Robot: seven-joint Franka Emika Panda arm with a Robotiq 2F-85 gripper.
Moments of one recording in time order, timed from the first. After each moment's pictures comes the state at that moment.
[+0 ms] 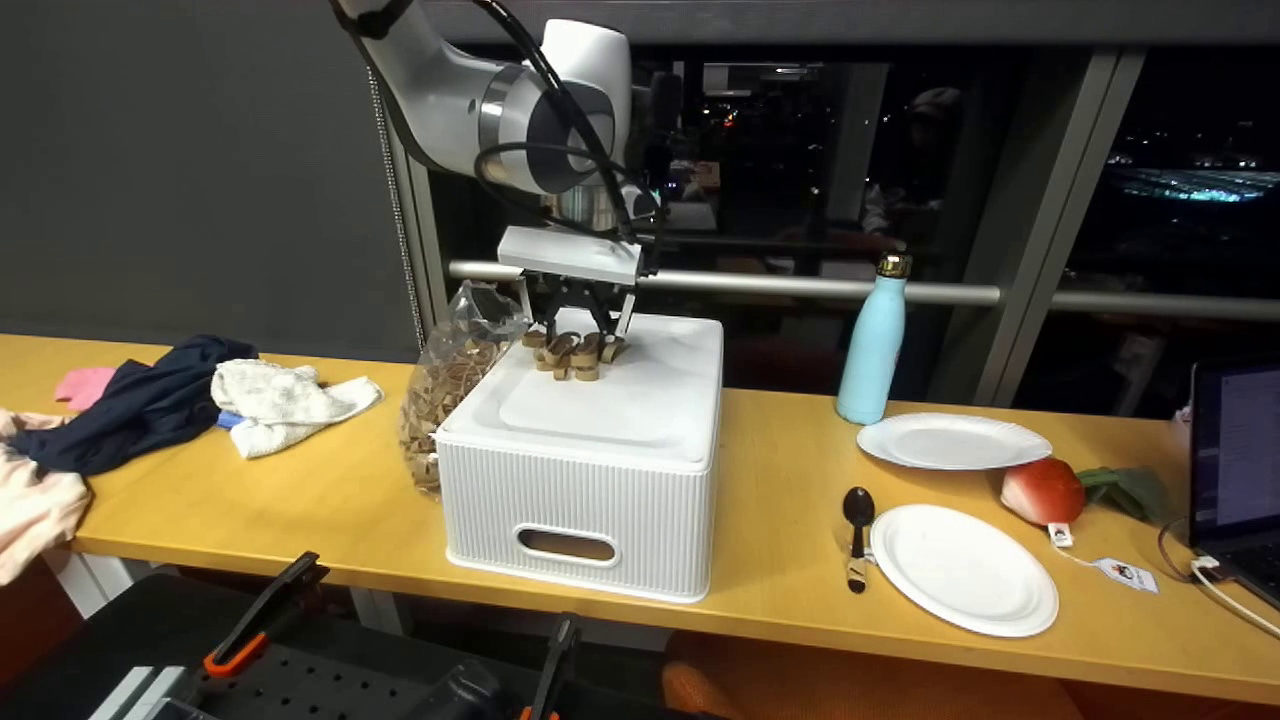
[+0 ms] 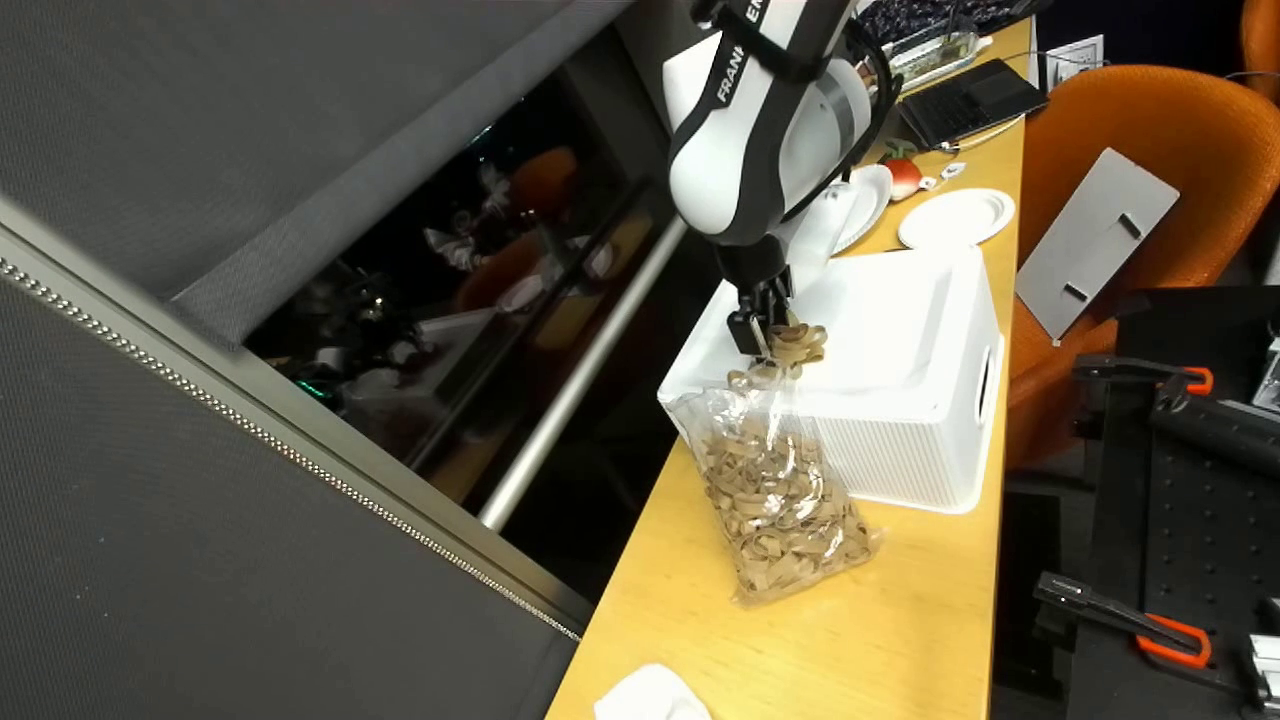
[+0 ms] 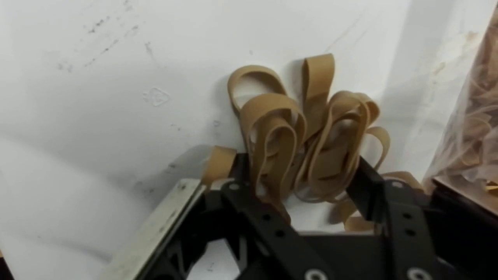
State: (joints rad) arm -0.11 0.46 0.06 -1.93 0.15 2.51 -0.33
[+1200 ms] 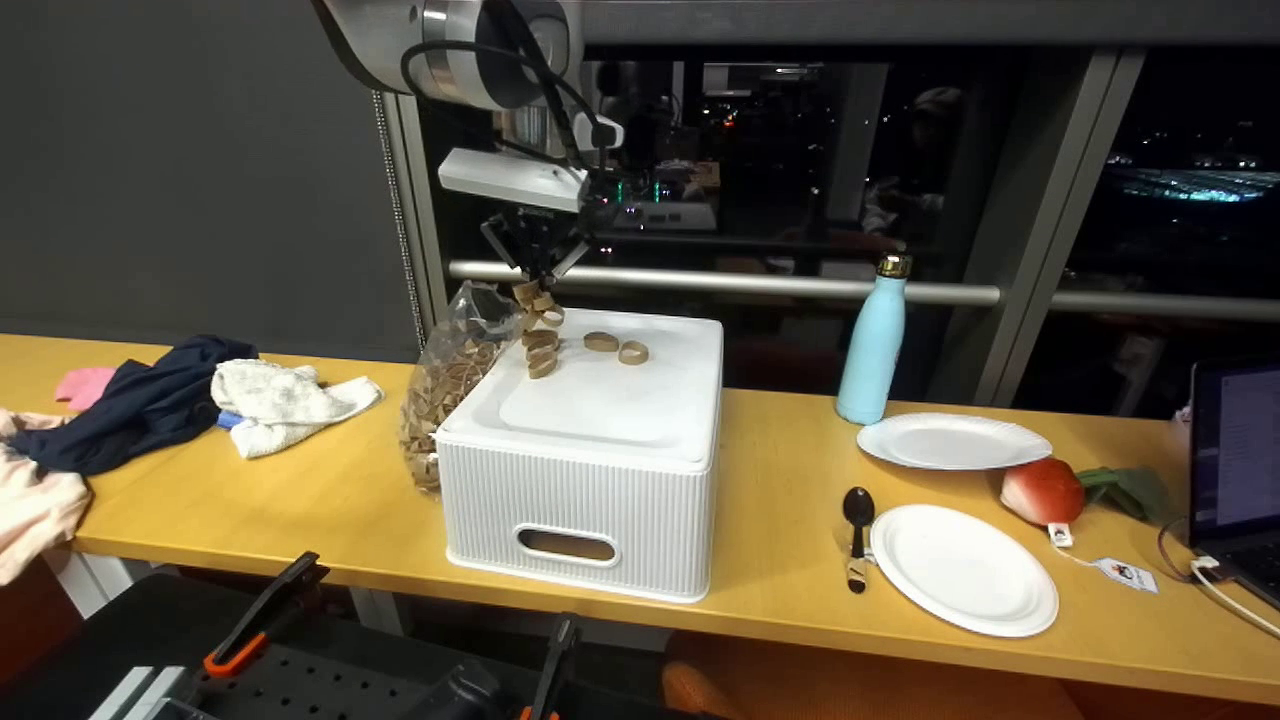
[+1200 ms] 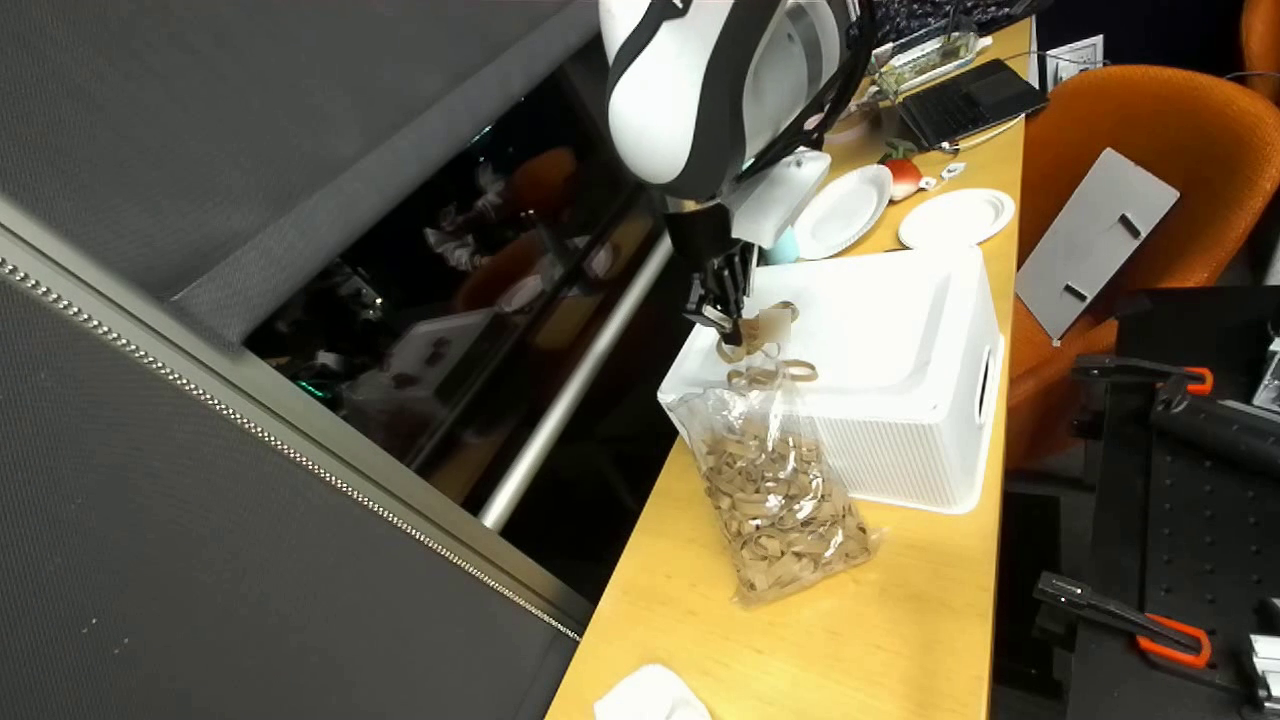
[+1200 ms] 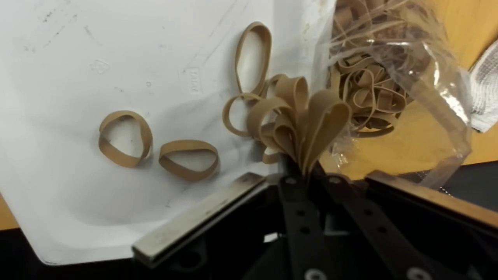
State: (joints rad) arm -0.05 0.33 0.07 -1.94 0.14 2.43 -0.17
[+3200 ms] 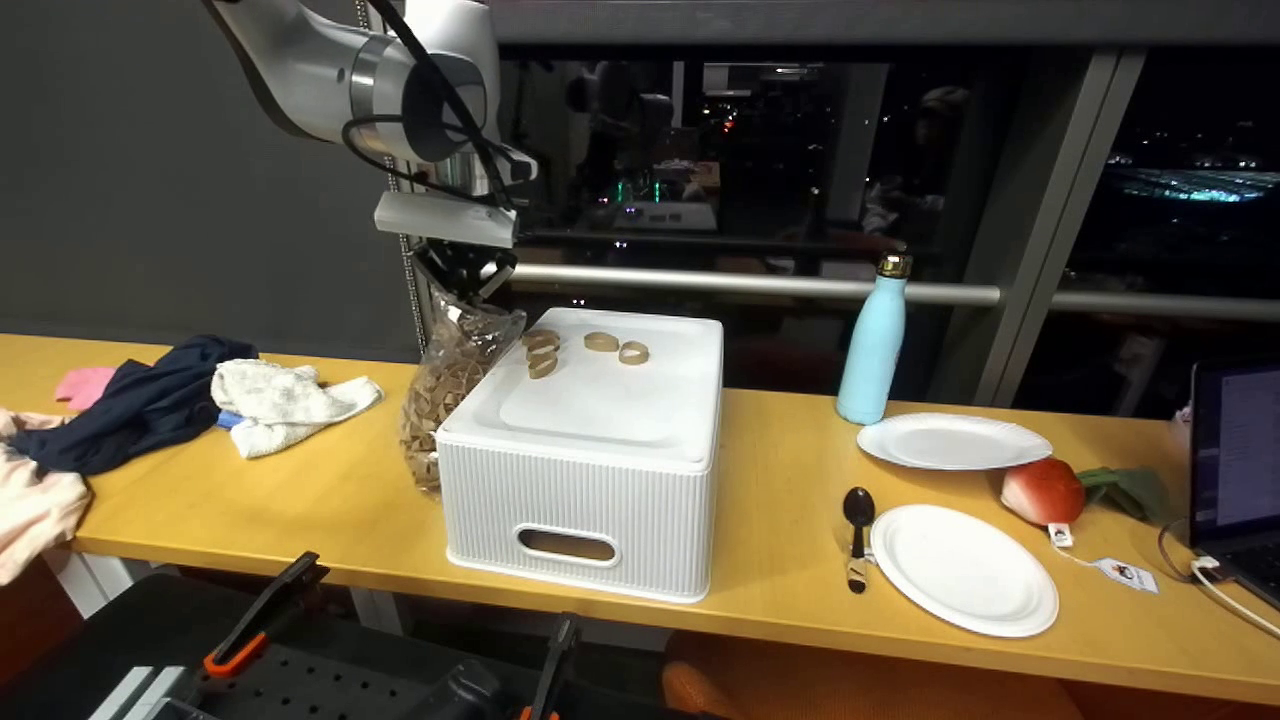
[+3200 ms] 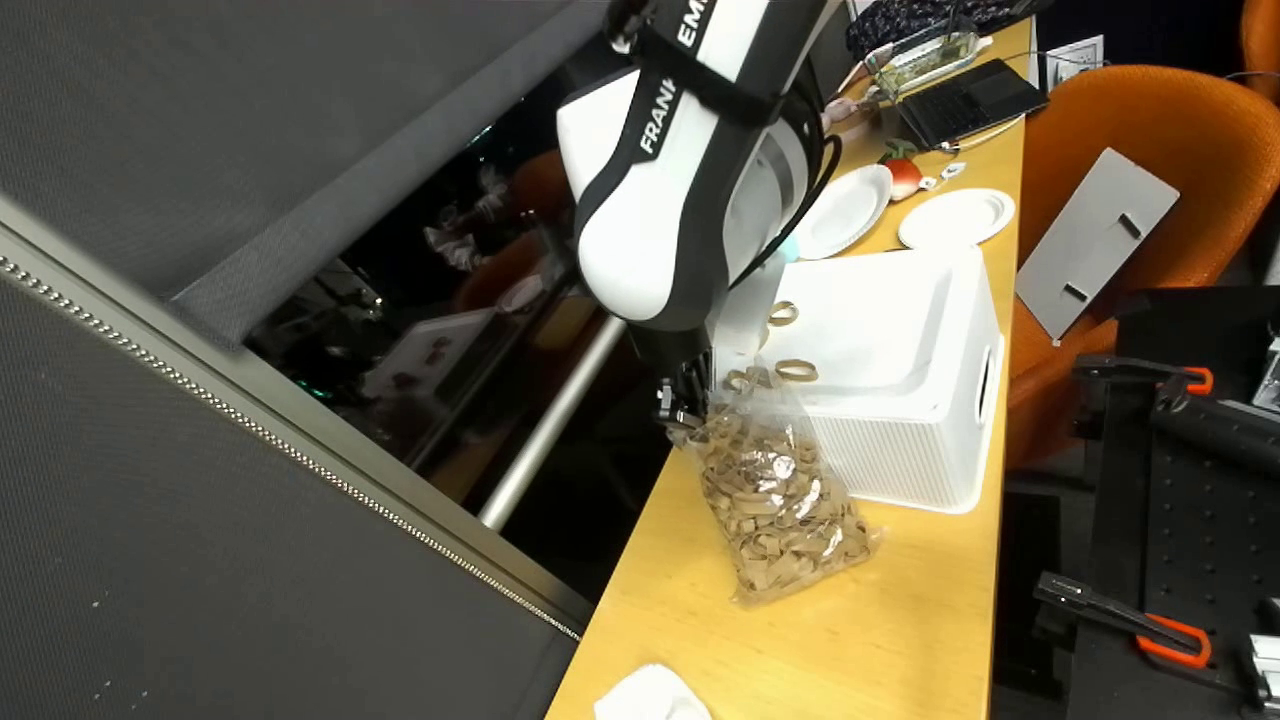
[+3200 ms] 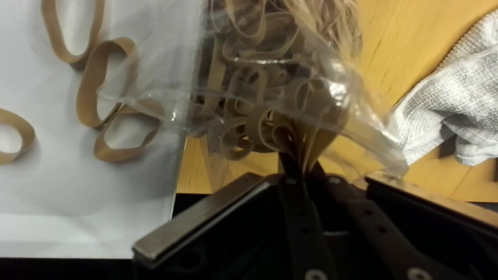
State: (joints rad) arm 0.02 0.43 0.17 -1.92 0.15 2.54 -0.27
